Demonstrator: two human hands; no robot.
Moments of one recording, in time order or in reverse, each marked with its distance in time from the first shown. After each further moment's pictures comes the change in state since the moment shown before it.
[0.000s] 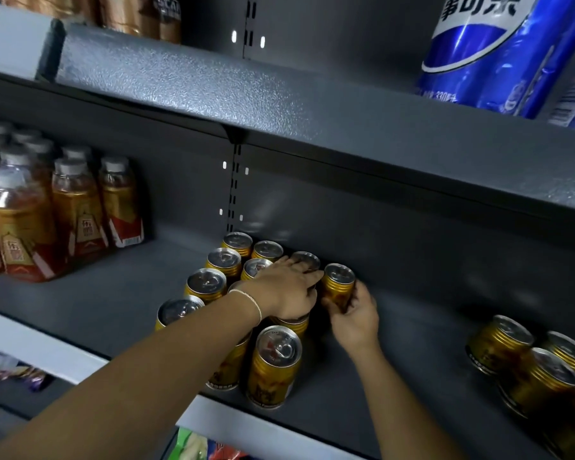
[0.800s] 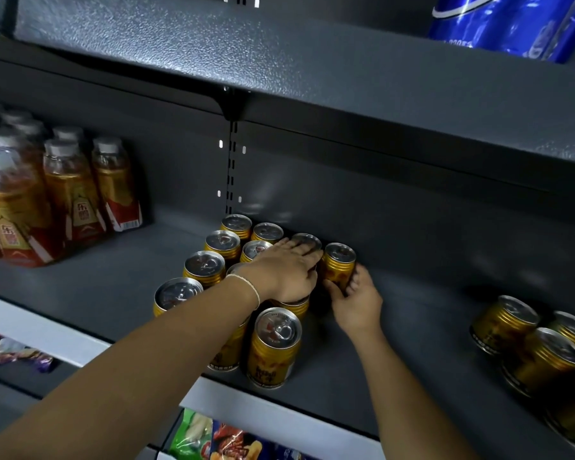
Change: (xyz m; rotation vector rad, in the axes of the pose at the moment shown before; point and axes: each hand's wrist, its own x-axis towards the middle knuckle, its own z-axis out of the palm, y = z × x) left_hand 0.004 -0.004 0.006 0.008 0.004 0.002; right_hand -0.004 0.000 -0.001 -0.003 0.019 -0.066
